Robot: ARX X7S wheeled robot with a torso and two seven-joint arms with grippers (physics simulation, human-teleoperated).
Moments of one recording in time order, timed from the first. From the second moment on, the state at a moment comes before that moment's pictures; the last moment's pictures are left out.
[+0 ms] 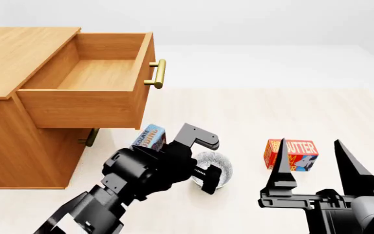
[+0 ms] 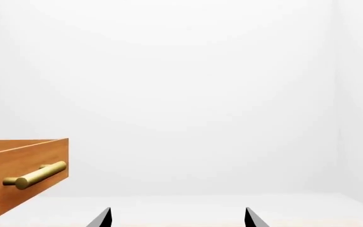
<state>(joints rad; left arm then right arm) -1.01 -0.05 0.81 -0.60 -0.79 -0.92 -0.07 -0.15 0.47 -0.08 -0.80 0.37 0.20 0.42</state>
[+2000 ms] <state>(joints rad) -1.20 0.00 1.57 -1.11 -1.72 -0.50 0.00 -0.16 0.48 -0.10 -0.78 0.37 0.16 0.43</state>
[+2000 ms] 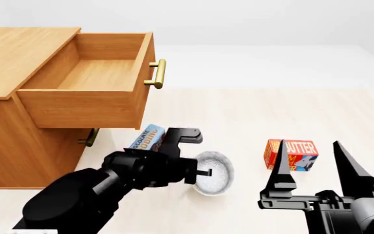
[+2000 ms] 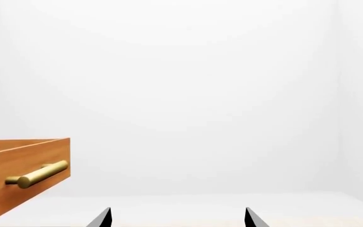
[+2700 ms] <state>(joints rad) -1.29 -0.12 1.55 -0.78 -1.76 -0.44 -0.13 -0.16 0.49 -0.11 -0.78 0.37 0.16 0.43</state>
